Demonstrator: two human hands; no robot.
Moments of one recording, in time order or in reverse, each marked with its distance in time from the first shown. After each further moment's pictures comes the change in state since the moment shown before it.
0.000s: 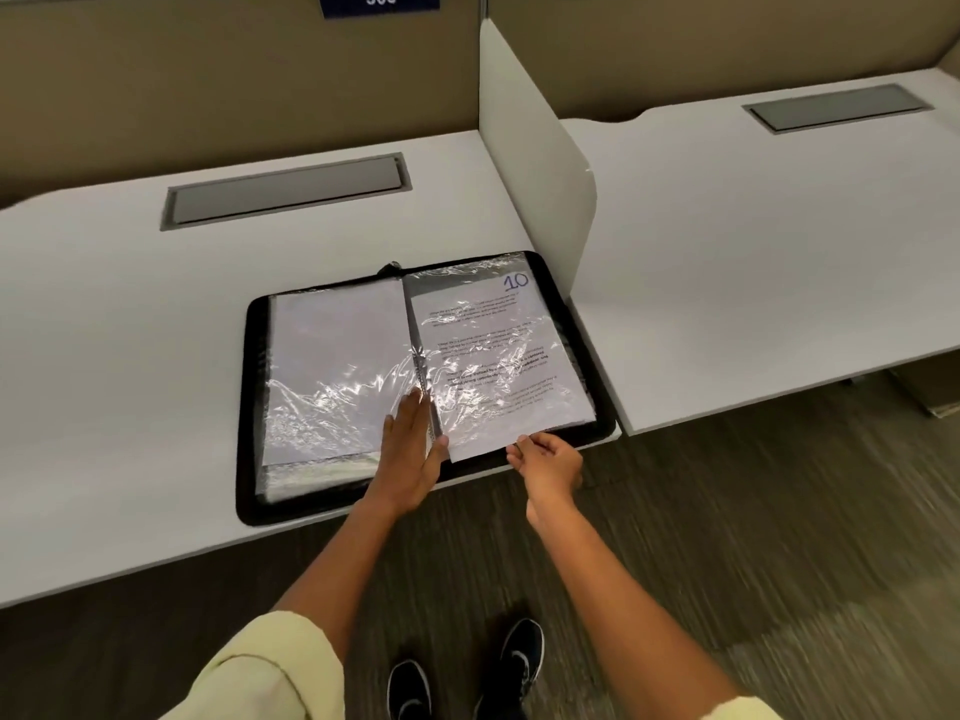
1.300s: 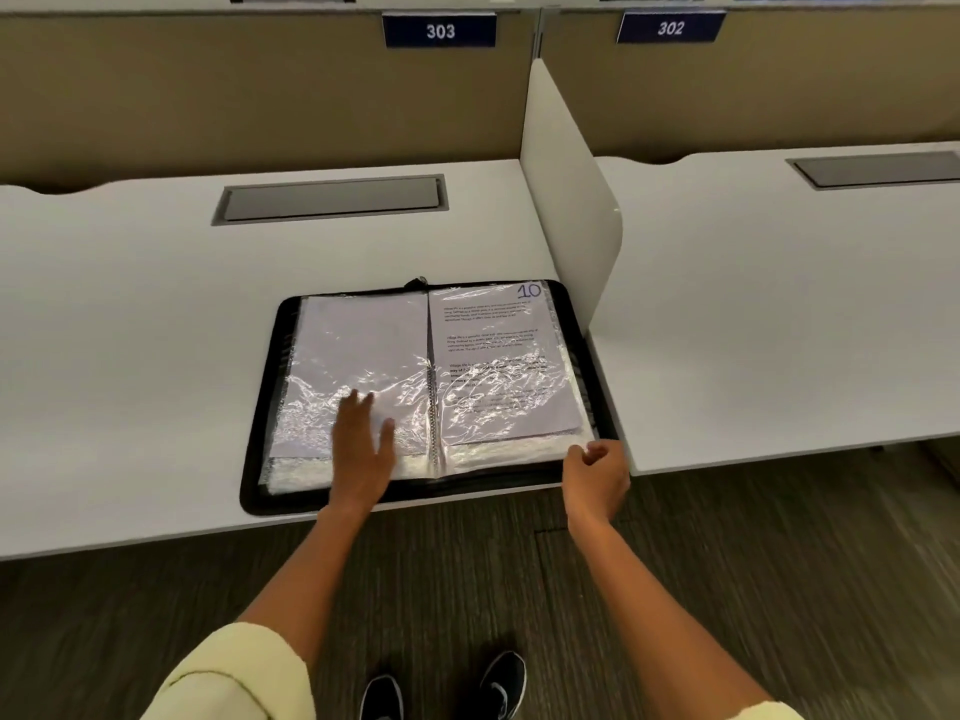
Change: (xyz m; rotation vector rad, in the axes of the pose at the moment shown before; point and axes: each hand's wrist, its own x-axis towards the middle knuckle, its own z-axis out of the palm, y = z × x) left_hand -0.009 -0.010 -0.033 -0.060 0.401 -0.307; right_hand 0.030 -0.044 -0.030 -0.502 0.156 -0.357
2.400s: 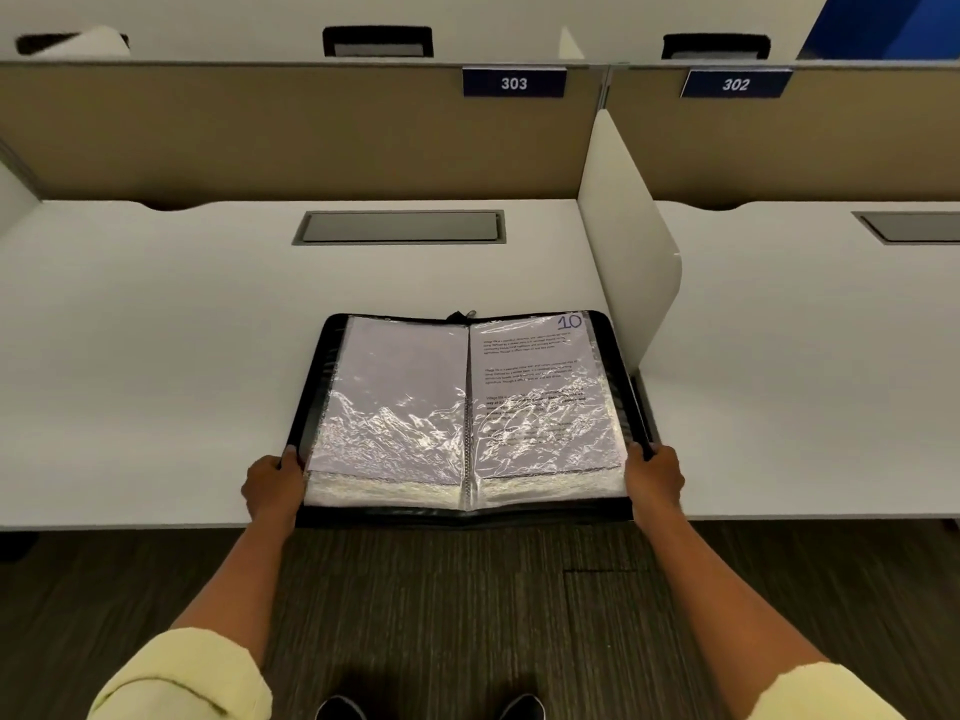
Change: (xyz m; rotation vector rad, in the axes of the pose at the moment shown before) left_hand -0.004 -0.085 -0.118 -0.205 0.255 -0.749; right_hand 0.051 -0.031 0.006 -0.143 -0.202 0.030
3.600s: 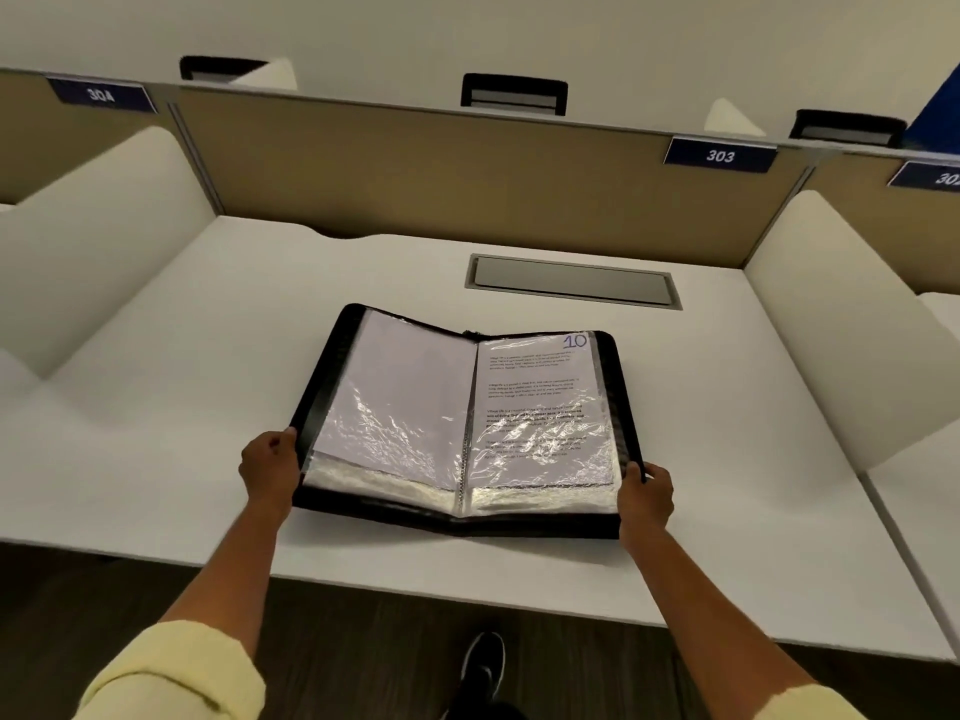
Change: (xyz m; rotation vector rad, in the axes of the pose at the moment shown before) left_hand 0.265 -0.045 -0.221 -0.220 0.134 0.118; right_hand -0.165 -0.113 0.302 0.133 0.021 -0.087
